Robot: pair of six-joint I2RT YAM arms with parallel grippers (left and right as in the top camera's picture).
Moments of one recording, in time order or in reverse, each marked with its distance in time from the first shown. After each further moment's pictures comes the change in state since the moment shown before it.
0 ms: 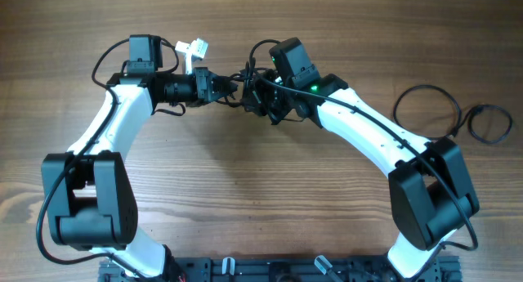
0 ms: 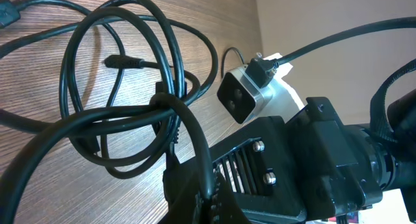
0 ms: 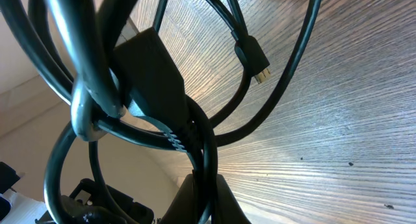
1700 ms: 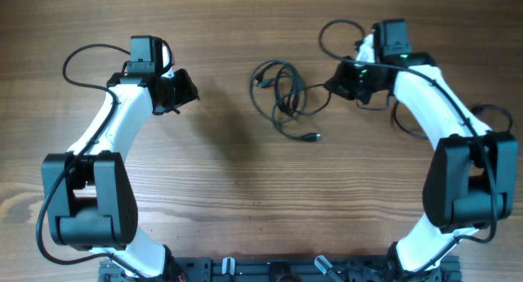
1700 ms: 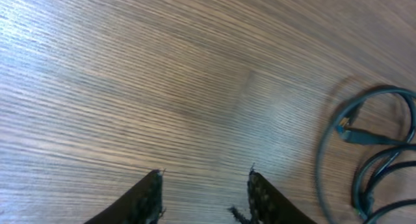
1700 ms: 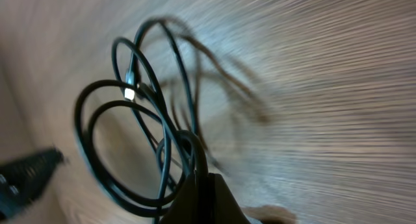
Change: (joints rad) left arm -0.001 0.000 0.003 -0.049 -0.876 -0.227; right arm -0.447 0.000 0.000 -0.279 -0.046 -0.988
